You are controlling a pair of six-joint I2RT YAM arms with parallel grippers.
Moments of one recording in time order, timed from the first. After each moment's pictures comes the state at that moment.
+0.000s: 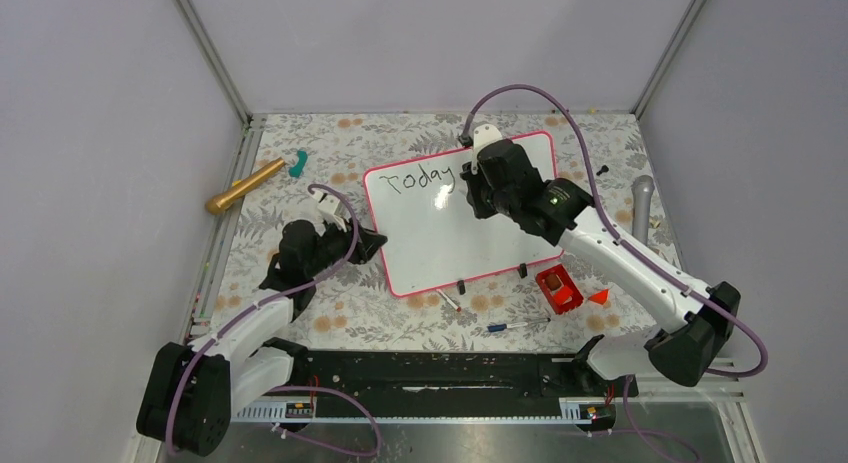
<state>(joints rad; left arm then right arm) -0.29 1.00 0.34 0.41 0.46 -0.32 0.76 1.38 1.40 -0.68 0.23 0.18</state>
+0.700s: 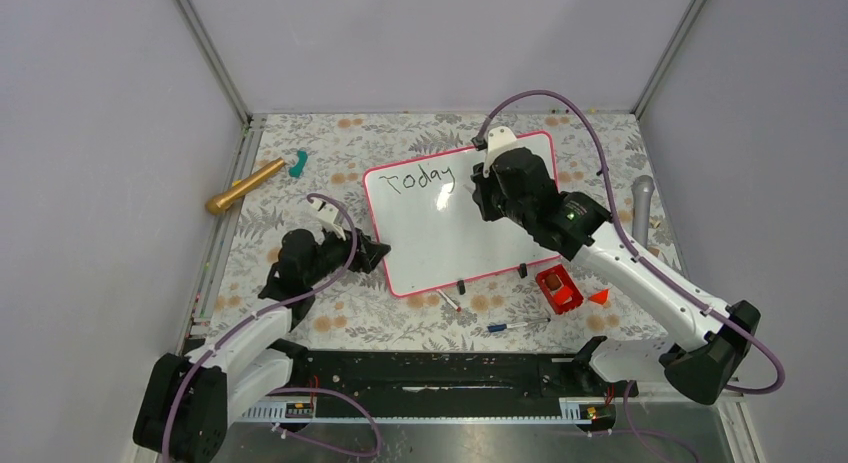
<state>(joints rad) -0.30 0.93 0.28 0.40 0.43 -0.31 0.76 1.27 1.30 -0.60 0.25 0.18</state>
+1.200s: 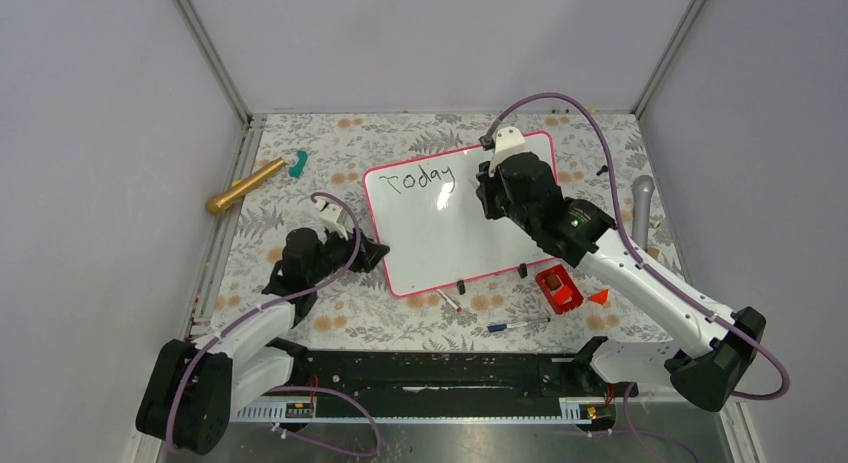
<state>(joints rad) -0.30 1.00 0.27 0.44 0.43 -0.32 0.76 1.22 1.24 -0.51 0.28 0.19</state>
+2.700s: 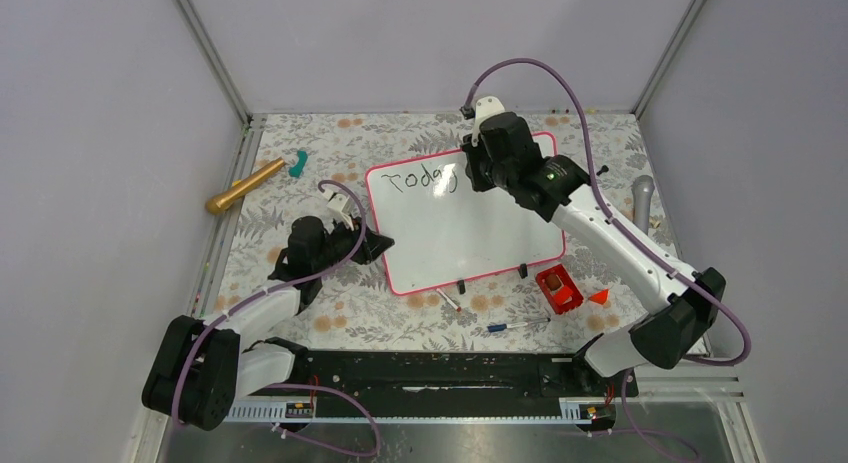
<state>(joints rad) -0.31 1.13 0.35 0.49 0.51 -0.37 0.69 1.47 1.53 -0.65 0.21 0.15</state>
